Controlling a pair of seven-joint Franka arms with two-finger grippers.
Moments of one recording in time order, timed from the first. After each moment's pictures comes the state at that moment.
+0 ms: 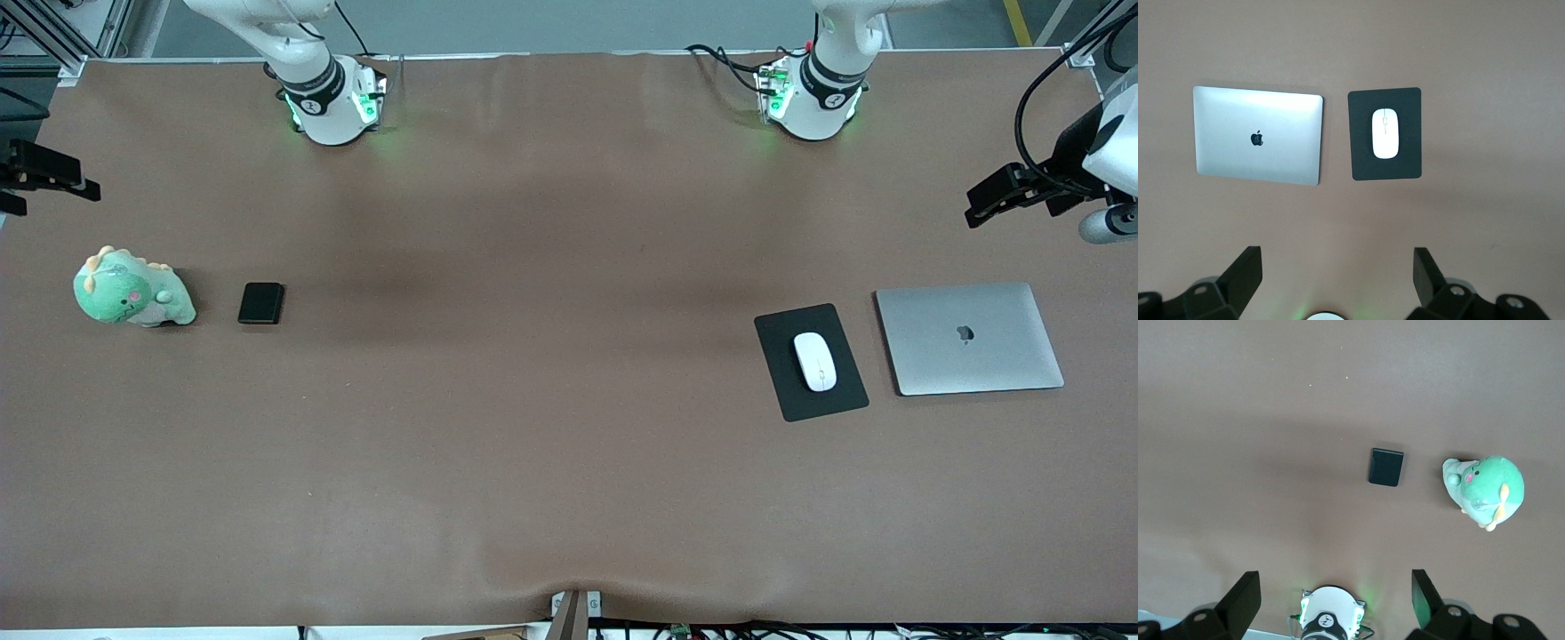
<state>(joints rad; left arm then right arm) 0.07 -0.03 -0.15 -1.55 0.02 1.48 -0.20 -0.06 0.07 -0.08 -1.39 0.07 1.23 -0.24</state>
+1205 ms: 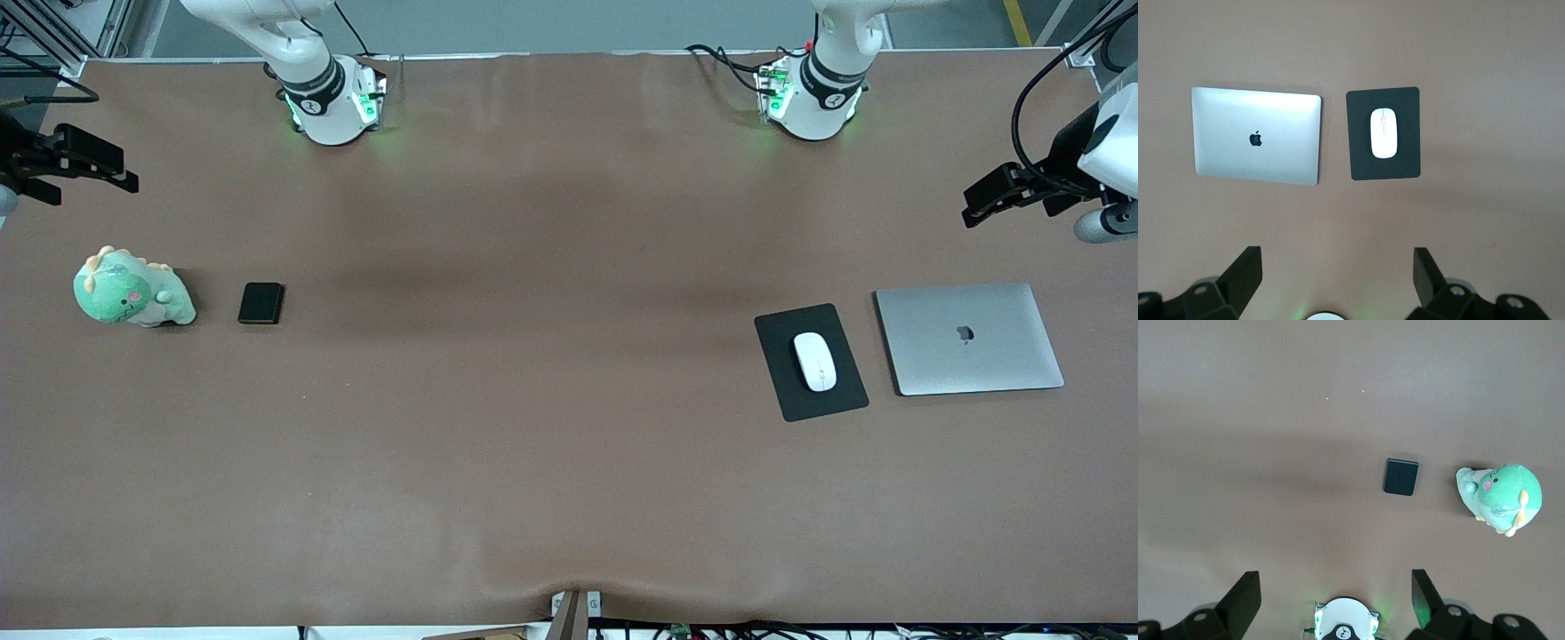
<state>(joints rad) 0.07 -0.03 -0.16 -1.55 0.02 1.48 -0.20 0.04 0.02 -0.09 -1.43 0.07 1.28 -0.15</state>
